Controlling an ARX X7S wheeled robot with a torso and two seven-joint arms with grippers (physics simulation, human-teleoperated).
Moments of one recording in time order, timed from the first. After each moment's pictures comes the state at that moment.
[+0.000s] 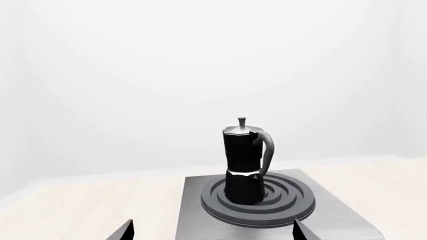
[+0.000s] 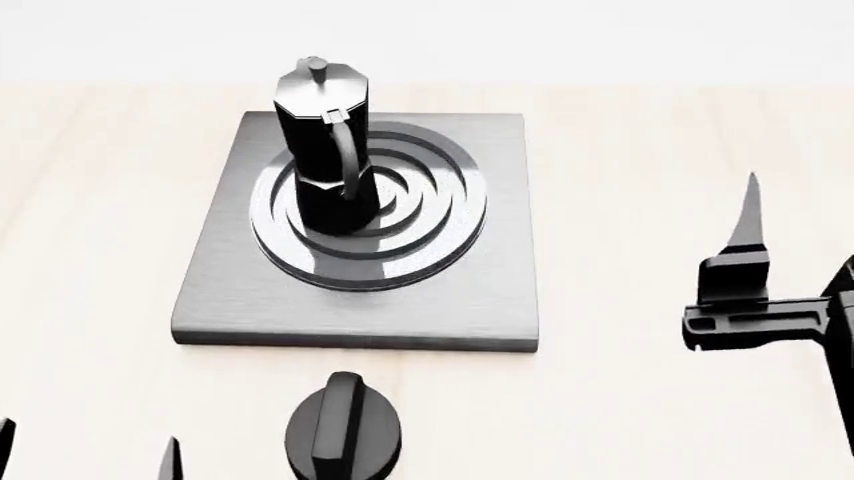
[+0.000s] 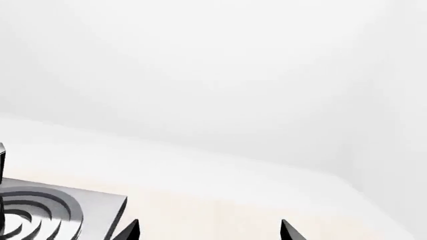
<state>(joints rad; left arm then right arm) 0.17 -0.39 0.40 0.61 -0.09 -0.02 -0.47 1.24 1.31 -1.44 -0.35 1.12 -0.18 0.74</state>
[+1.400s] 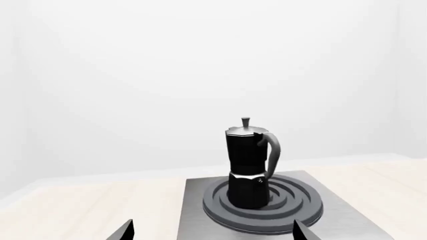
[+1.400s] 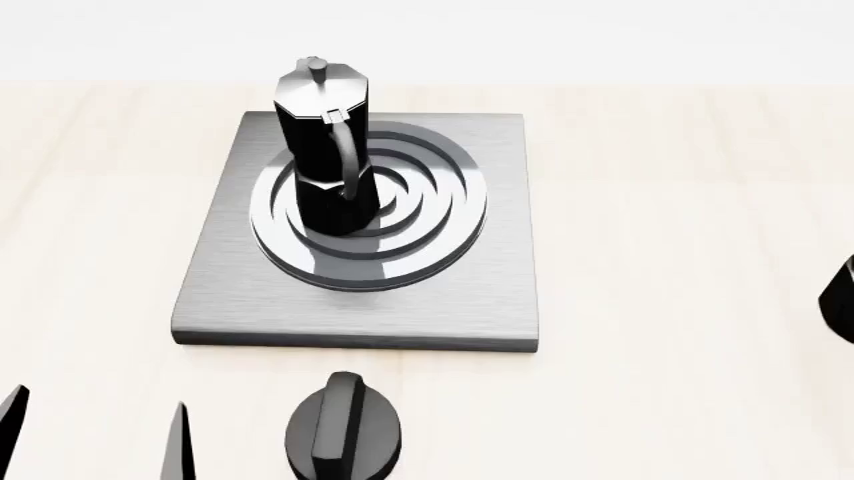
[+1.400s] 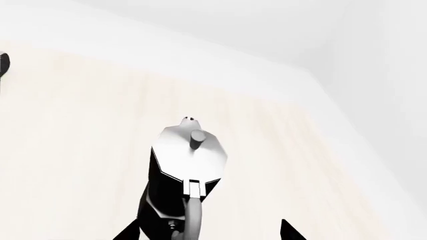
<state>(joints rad) 0.07 -0.39 0.40 0.55 -0.13 -0.05 -0.46 1.36 1.25 -1.41 0.34 1.24 0.21 0.14</state>
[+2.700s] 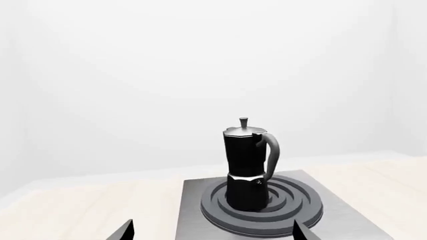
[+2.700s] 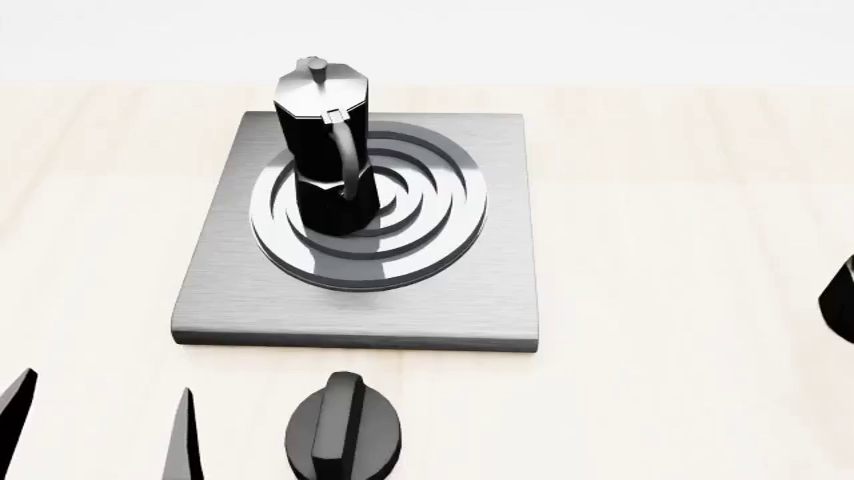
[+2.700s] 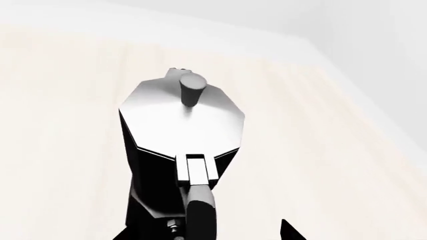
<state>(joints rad) 0.02 -0.40 0.40 0.55 -0.16 -0.08 -0.45 1.20 0.84 -1.37 1.04 1.27 0.02 -0.06</state>
